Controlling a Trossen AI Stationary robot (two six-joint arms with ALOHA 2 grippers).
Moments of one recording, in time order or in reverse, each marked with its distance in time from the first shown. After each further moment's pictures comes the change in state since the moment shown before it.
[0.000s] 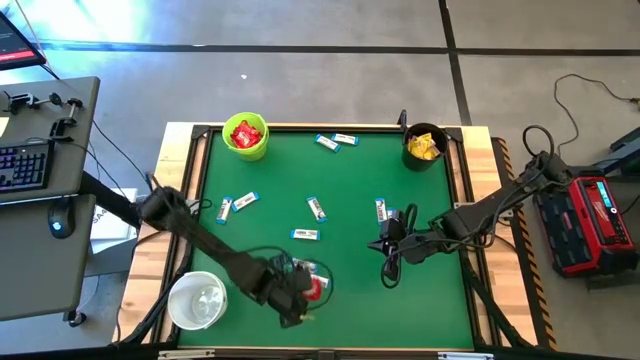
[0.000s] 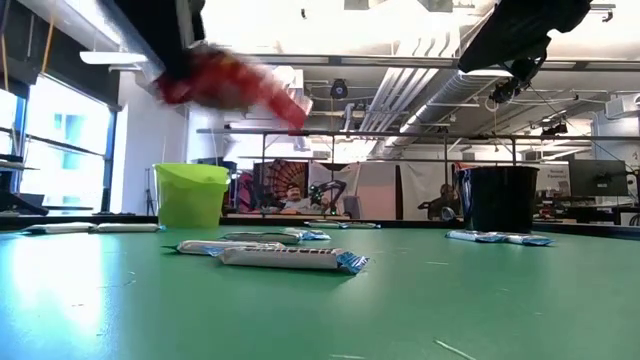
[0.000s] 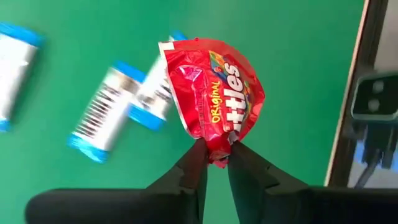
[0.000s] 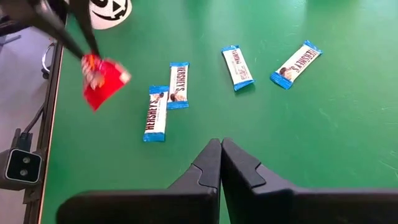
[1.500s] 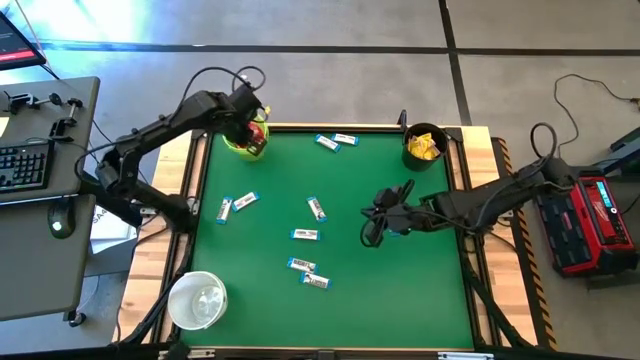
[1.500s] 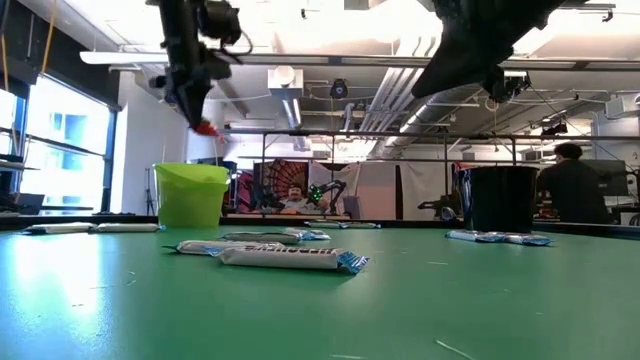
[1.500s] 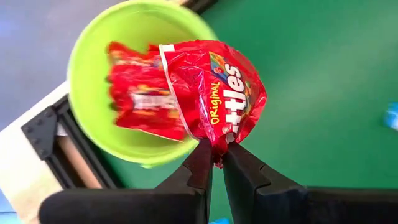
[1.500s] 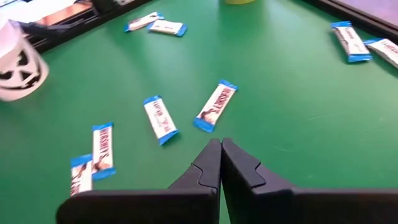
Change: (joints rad) left arm 1.287 -0.474 -0.167 -0.347 0.031 0.596; right arm -0.231 0.002 0.000 0.030 0.079 -0.003
